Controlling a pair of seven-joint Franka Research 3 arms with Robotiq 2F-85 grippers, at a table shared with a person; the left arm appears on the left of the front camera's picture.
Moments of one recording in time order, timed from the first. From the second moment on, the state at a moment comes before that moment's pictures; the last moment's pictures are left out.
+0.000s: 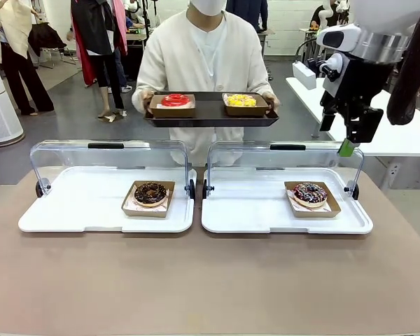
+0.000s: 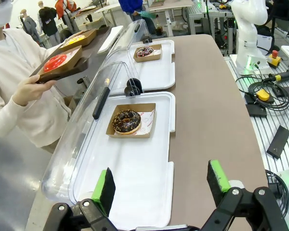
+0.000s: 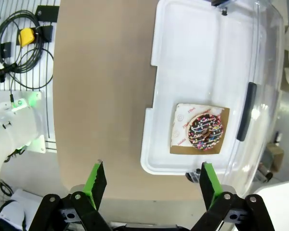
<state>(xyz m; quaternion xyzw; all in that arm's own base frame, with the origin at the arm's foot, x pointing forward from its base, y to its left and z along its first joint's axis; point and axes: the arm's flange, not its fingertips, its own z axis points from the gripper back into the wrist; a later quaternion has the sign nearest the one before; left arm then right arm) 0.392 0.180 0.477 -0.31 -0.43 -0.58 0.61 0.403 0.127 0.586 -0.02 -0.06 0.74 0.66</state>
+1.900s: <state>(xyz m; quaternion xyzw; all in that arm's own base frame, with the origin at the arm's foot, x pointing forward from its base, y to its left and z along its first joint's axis) 0.392 0.181 0.477 -0.31 -0.43 -0.58 0.61 0.412 0.003 0.611 0.18 -0.25 0.73 0.61</state>
